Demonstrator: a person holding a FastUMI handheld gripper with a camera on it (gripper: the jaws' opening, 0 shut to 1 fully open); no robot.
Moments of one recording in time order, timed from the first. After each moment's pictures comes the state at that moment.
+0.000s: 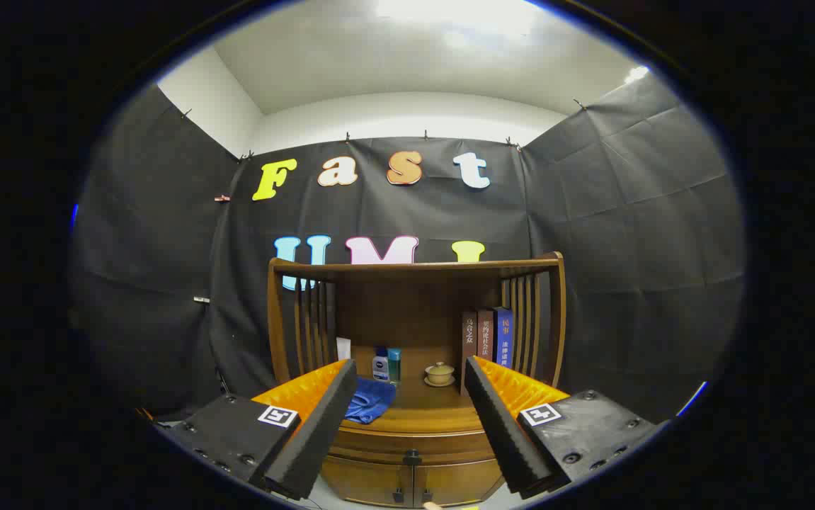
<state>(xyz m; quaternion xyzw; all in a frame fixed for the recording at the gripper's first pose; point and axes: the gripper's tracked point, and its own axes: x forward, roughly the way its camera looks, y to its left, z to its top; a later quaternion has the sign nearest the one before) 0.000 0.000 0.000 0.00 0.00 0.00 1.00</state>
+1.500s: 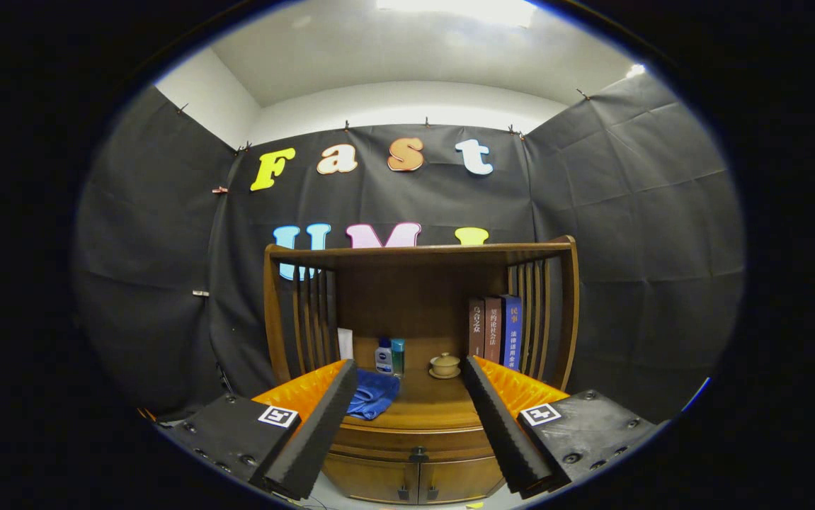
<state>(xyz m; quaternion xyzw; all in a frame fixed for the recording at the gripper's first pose) 0.027 0.008 -0.030 0.00 0.03 0.00 1.00</state>
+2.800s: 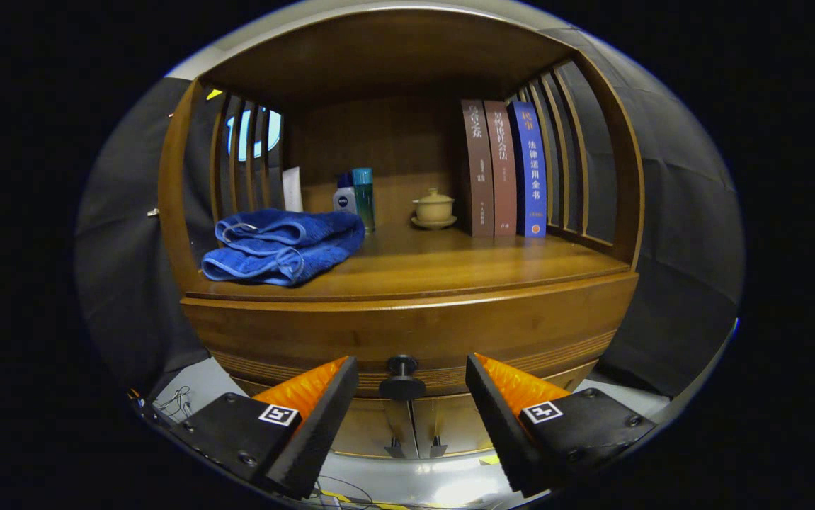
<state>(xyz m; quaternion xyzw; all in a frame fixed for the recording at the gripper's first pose) 0.102 -0.010 -0.347 0.03 0.26 -0.05 0.97</state>
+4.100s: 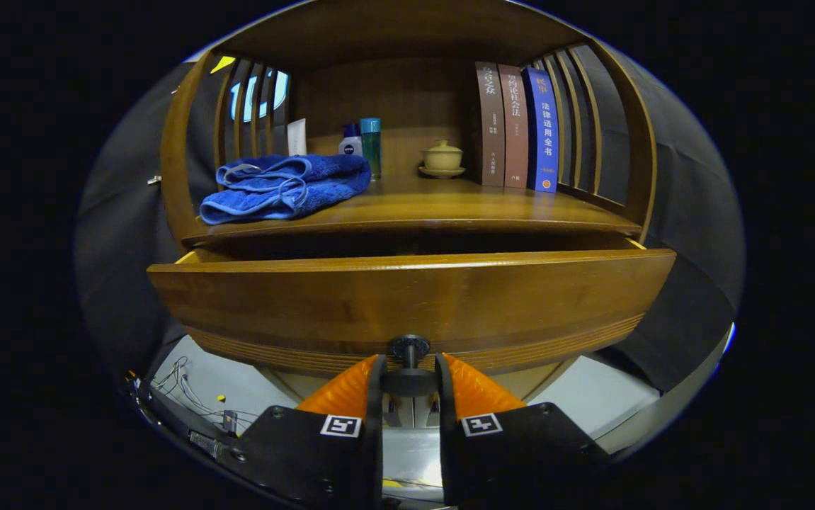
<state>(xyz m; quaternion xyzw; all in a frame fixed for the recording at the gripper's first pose) 0.052 -0.002 -0.376 0.01 0.34 -0.04 0.94</state>
